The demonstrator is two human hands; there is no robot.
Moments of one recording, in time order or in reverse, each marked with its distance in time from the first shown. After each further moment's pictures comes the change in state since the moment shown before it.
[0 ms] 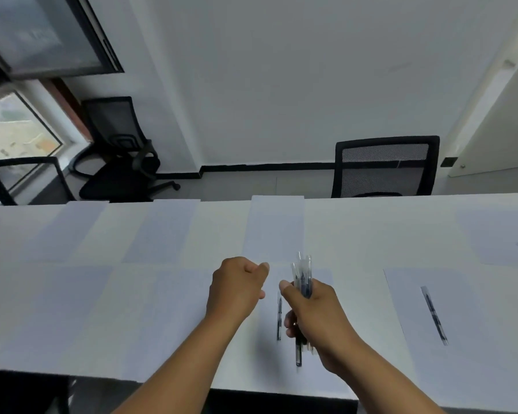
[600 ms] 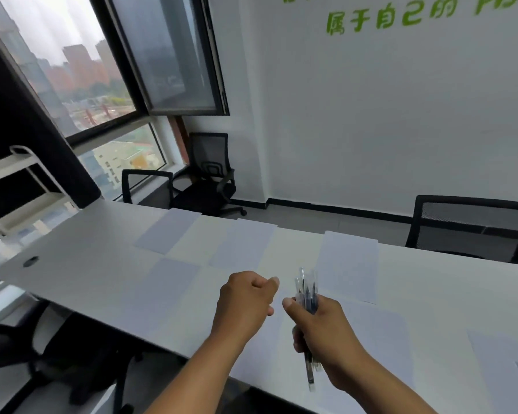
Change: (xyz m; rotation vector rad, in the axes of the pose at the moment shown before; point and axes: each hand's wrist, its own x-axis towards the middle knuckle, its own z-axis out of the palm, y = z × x) left_hand -0.075 -0.055 -0.145 -0.079 0.263 -0.014; right_hand -0.066 -0.032 0.122 -0.181 -0.242 -0.197
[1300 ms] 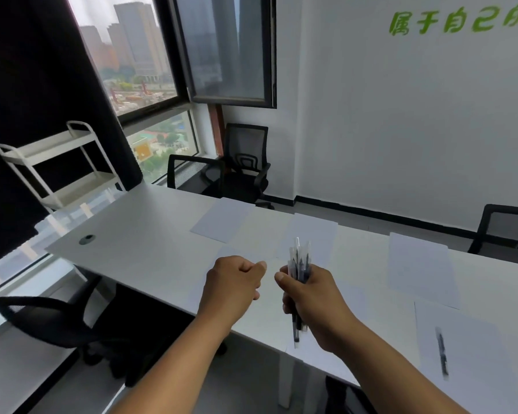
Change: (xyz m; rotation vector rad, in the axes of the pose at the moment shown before) left_hand 0.059 -0.162 -0.243 -0.102 0.069 0.011; right_hand 0.026 -0.060 0.282 -0.030 -0.043 -0.140
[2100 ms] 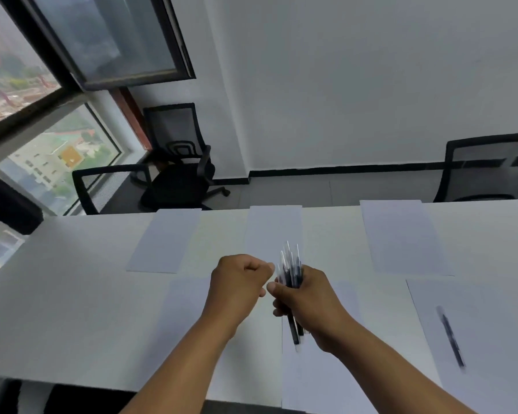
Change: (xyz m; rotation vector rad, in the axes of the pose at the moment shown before) left_hand 0.177 0.032 0.132 0.016 -0.346 0.028; right_hand 0.166 0.062 -0.066 0.153 0.197 0.135
